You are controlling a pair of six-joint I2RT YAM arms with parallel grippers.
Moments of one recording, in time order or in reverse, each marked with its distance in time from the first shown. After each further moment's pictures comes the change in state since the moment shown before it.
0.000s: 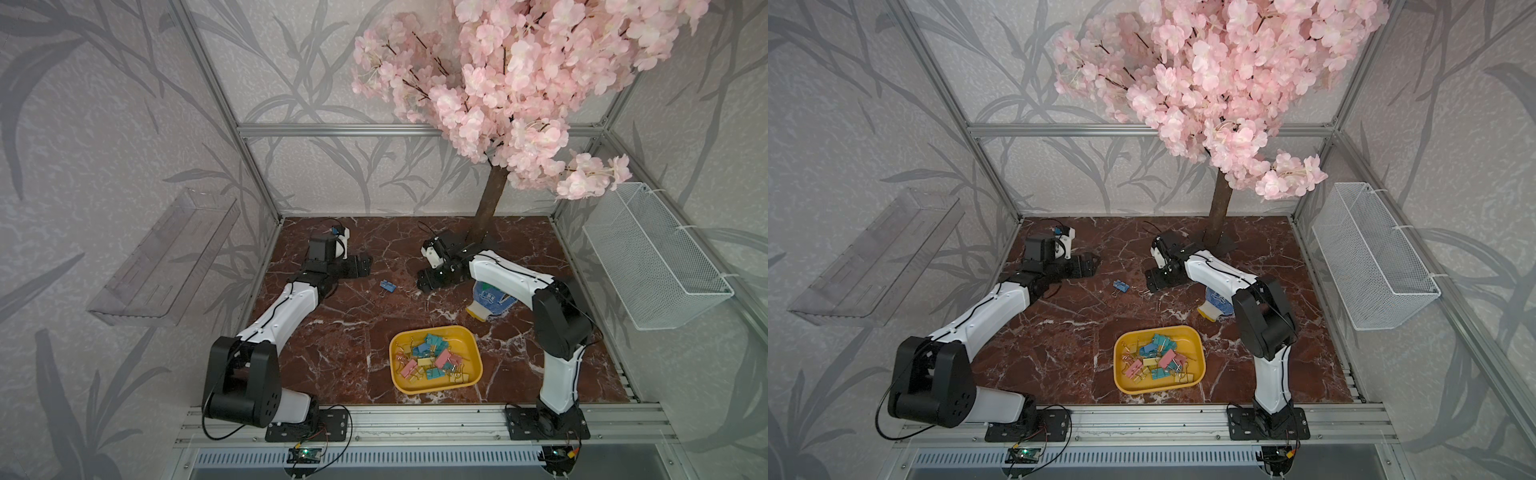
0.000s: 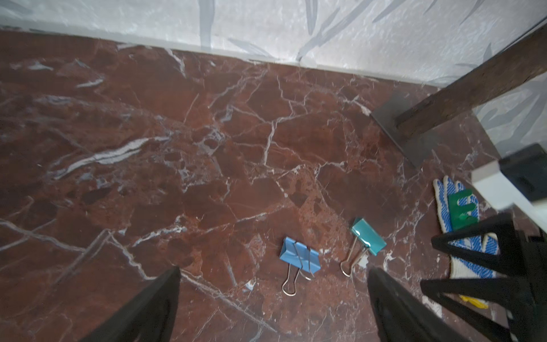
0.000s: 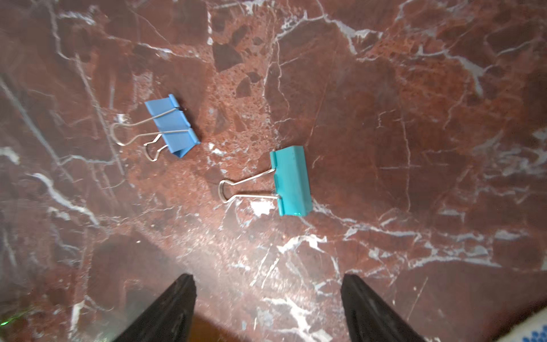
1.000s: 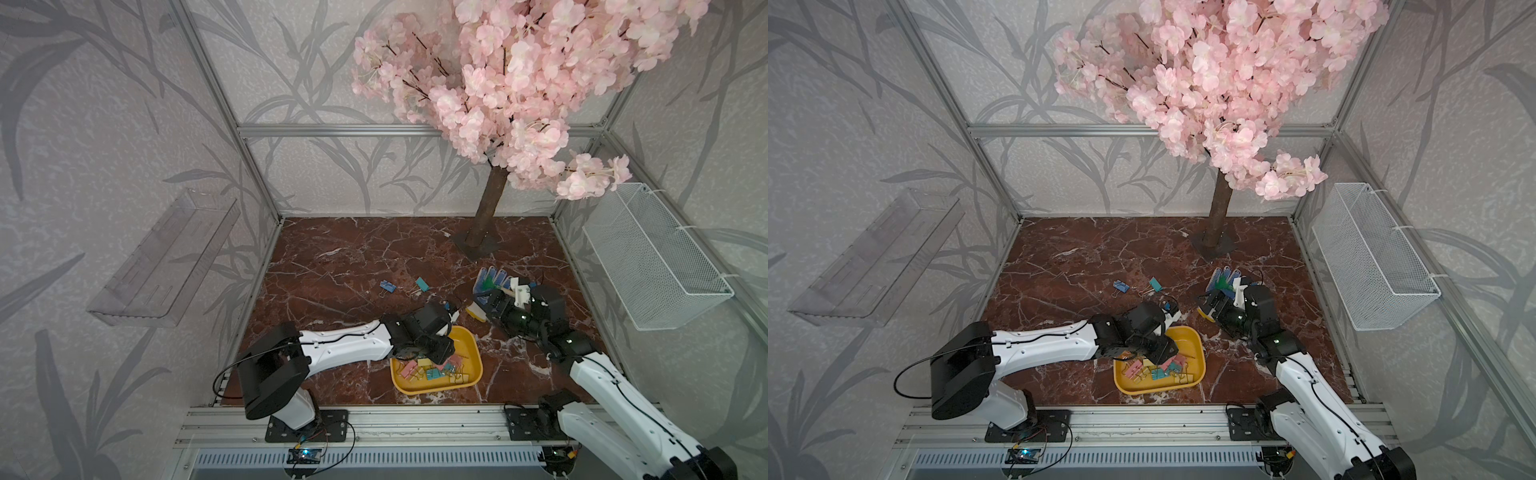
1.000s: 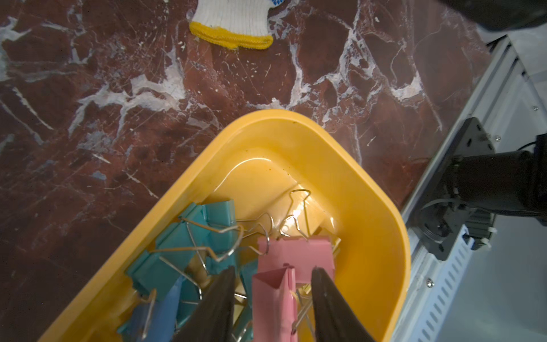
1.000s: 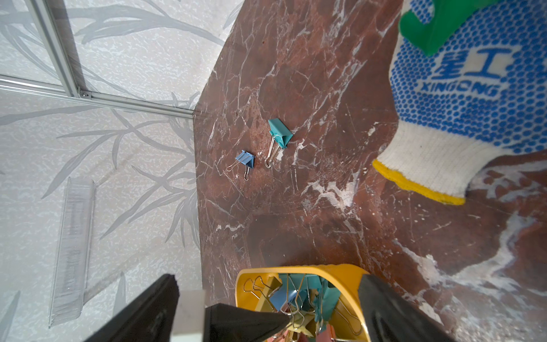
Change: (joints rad) left arm -0.908 0.159 0.024 -0.136 -0.123 -0.238; right arm -0.304 -1.181 -1.039 0.462 -0.287 0.824
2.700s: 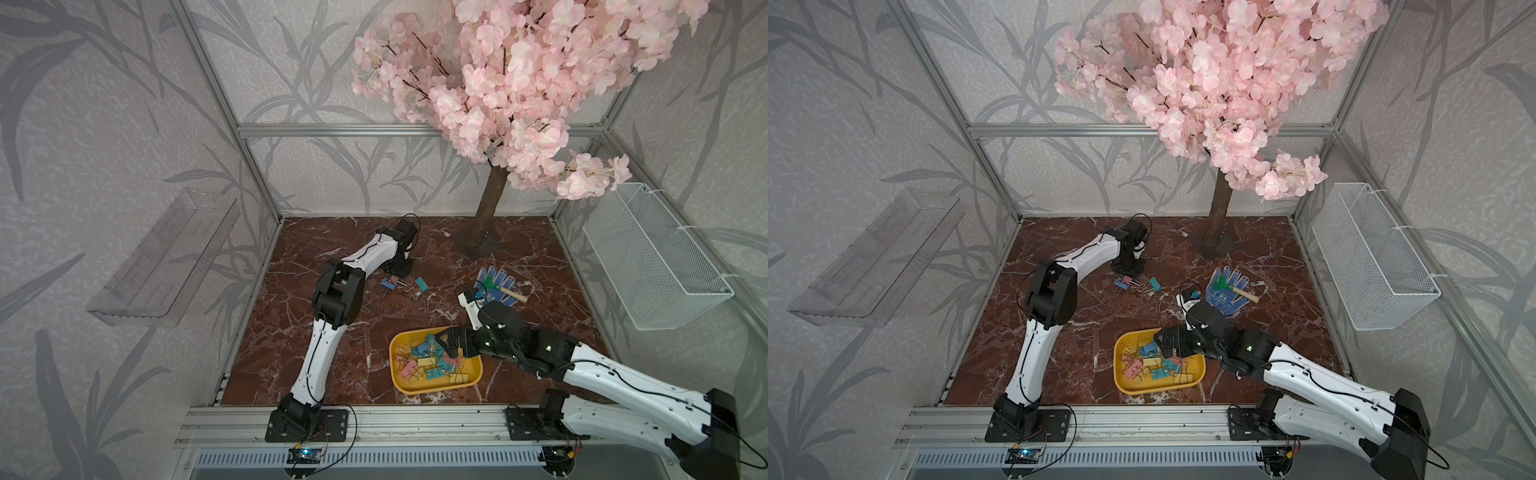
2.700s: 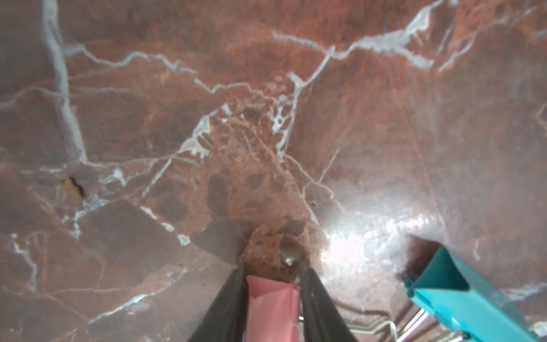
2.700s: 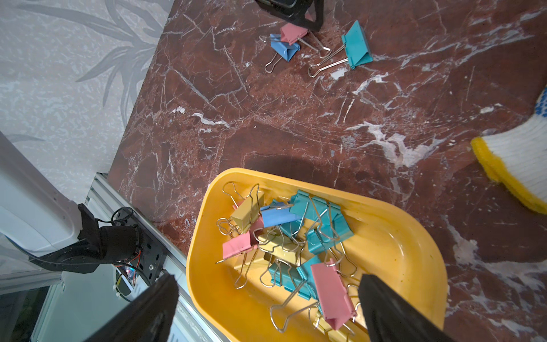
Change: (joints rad) left arm 0.582 0.796 1.039 -0.662 -0.146 0.325; right arm 0.657 0.107 0.196 -0.253 0.421 -0.275
